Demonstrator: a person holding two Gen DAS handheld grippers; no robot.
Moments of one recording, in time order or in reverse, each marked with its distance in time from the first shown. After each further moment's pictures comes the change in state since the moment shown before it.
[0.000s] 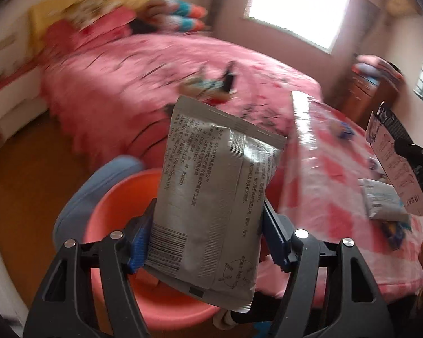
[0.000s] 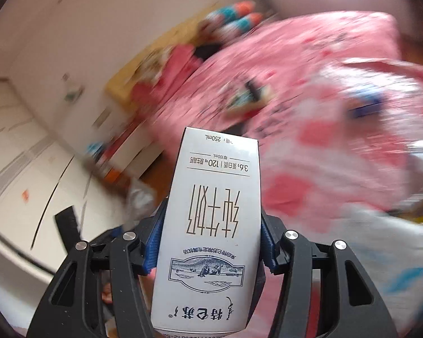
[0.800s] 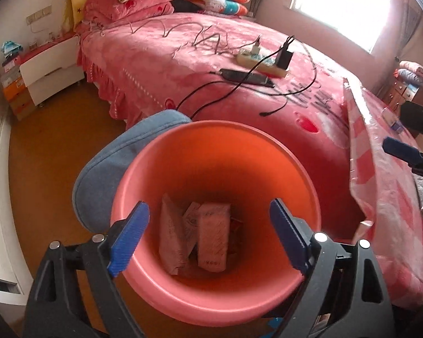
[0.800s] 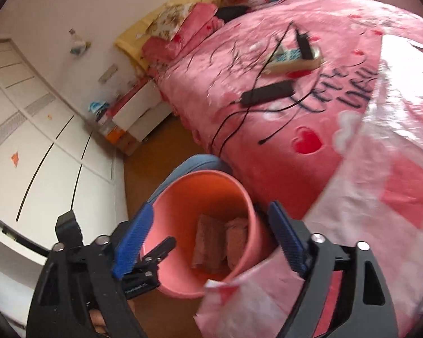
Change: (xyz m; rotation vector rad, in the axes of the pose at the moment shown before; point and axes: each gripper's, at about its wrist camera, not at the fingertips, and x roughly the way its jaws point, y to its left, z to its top) left arm 0.030 0.040 -0.037 -0.080 0.053 0.154; right arm 0.093 0.046 -0.022 -0.070 0.082 -0.036
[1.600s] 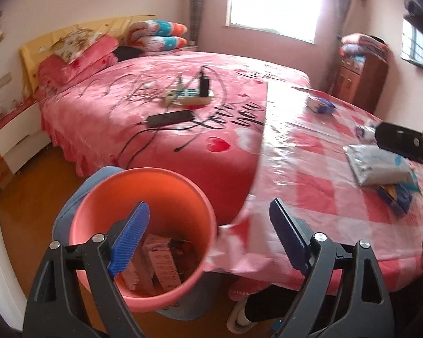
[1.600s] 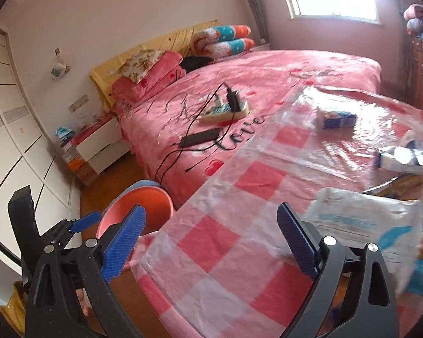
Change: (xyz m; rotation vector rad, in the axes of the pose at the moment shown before) left arm -0.064 -0.113 -0.012 0.281 -0.157 -0.127; right arm -0.133 -0.043 -0.062 -0.065 -0.259 -0.271
